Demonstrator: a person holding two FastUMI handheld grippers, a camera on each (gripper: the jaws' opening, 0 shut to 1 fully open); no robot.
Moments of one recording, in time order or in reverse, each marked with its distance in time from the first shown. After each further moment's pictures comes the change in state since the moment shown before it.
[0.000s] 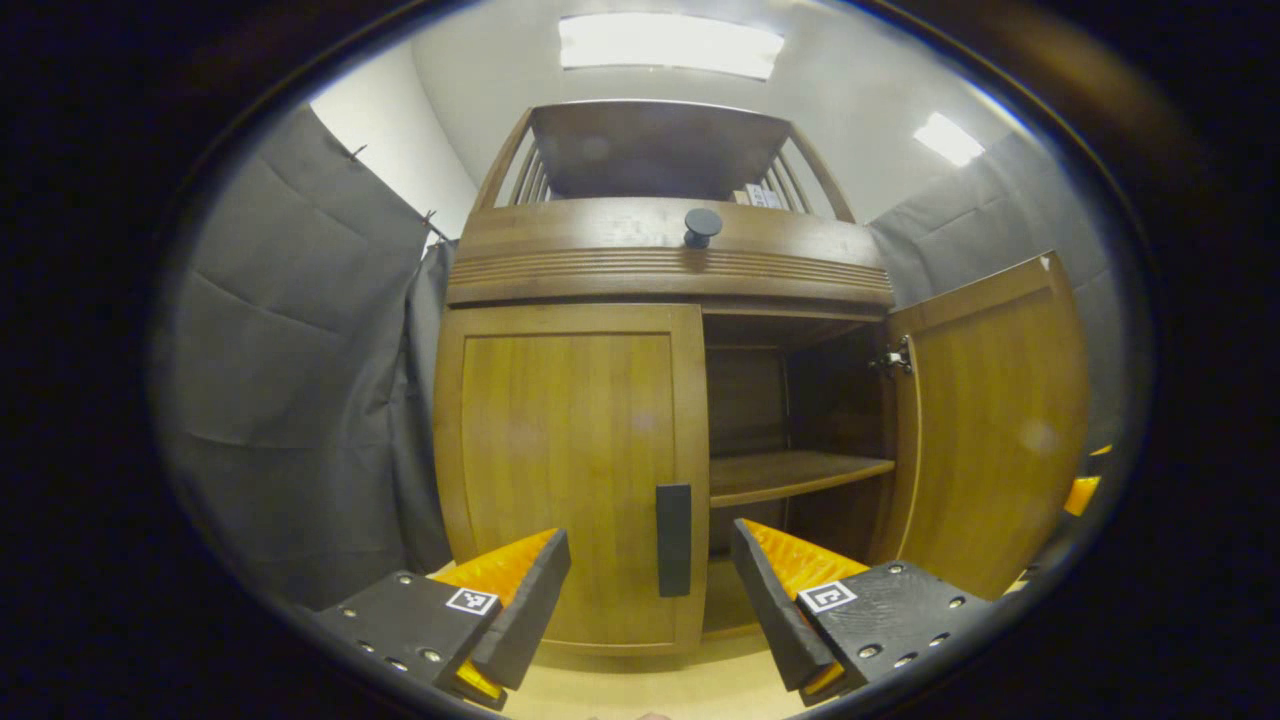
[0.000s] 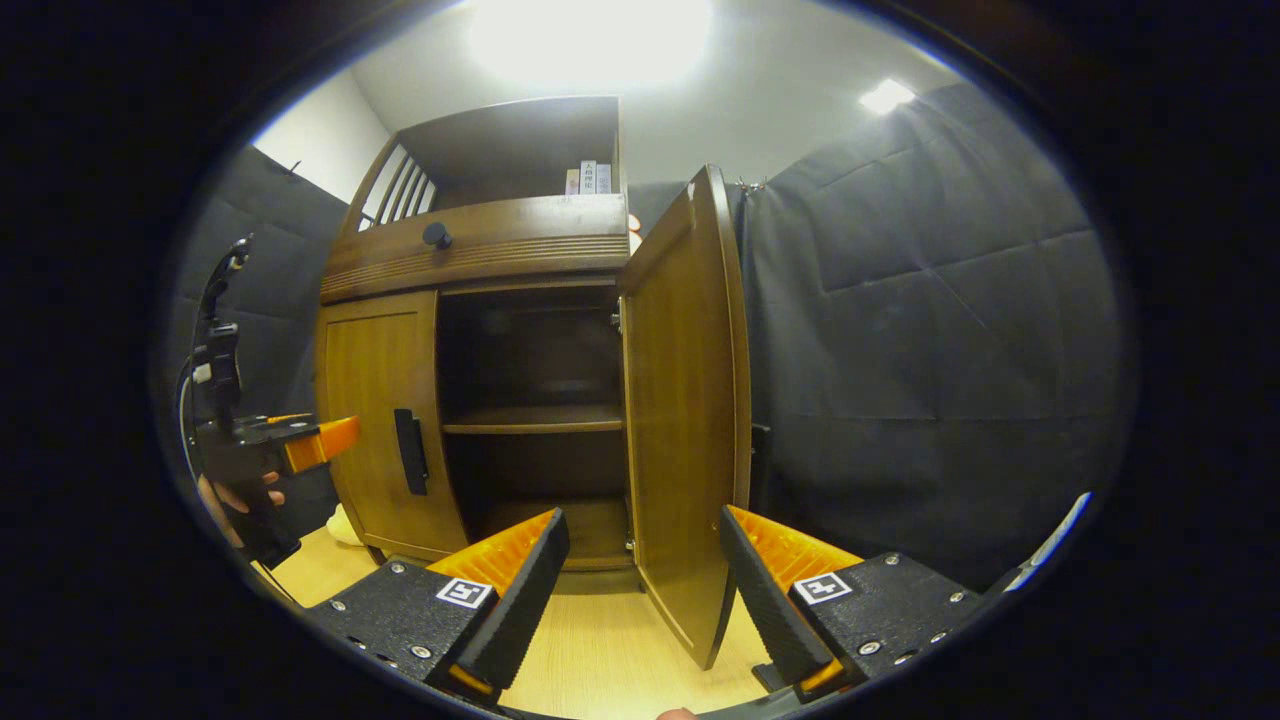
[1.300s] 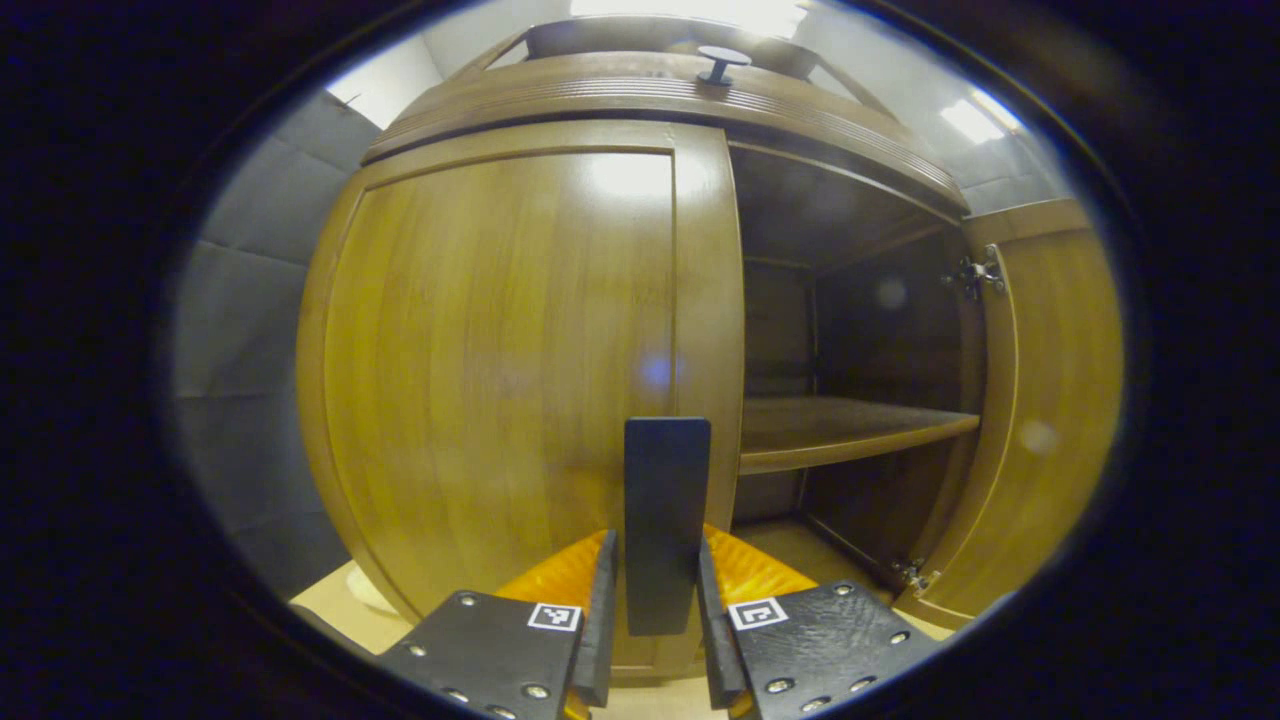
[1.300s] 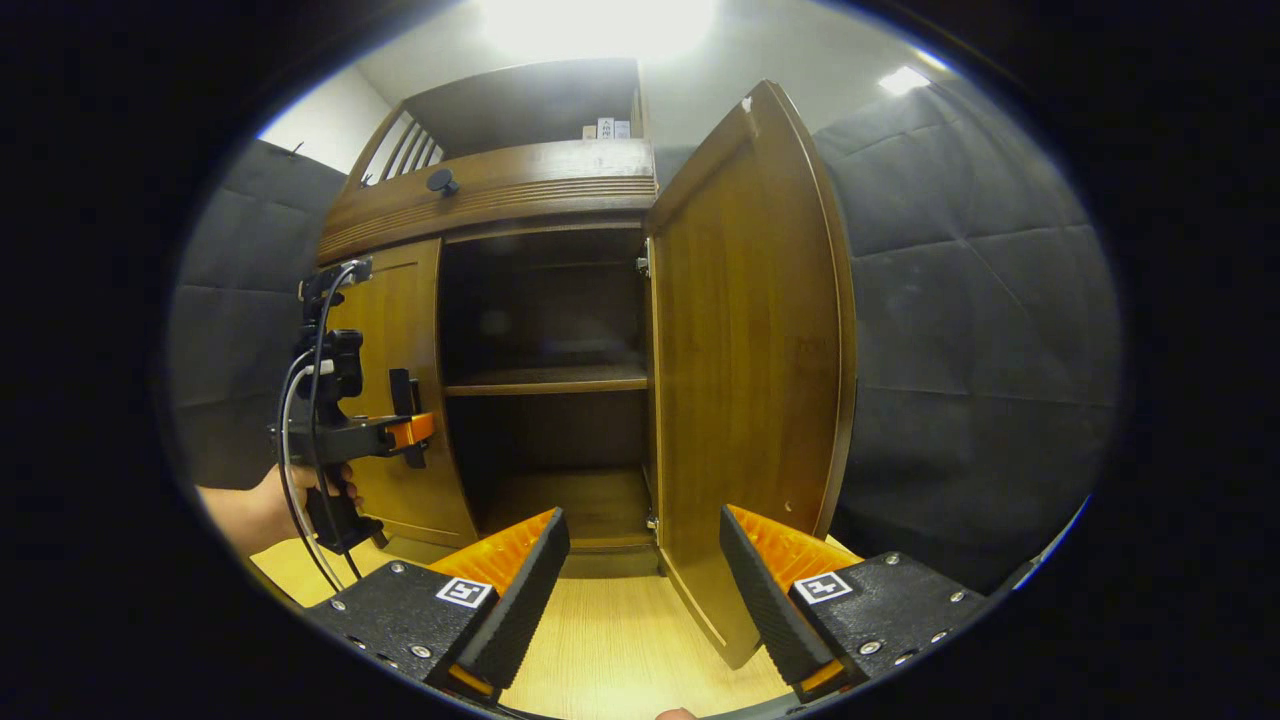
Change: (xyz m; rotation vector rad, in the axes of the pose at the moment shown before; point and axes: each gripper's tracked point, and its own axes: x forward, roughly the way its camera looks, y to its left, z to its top) left arm 0.060 -0.007 -0.074 -0.044 0.180 -0.056; right arm 0.043 0.023 -0.030 -0.014 0.093 0.034
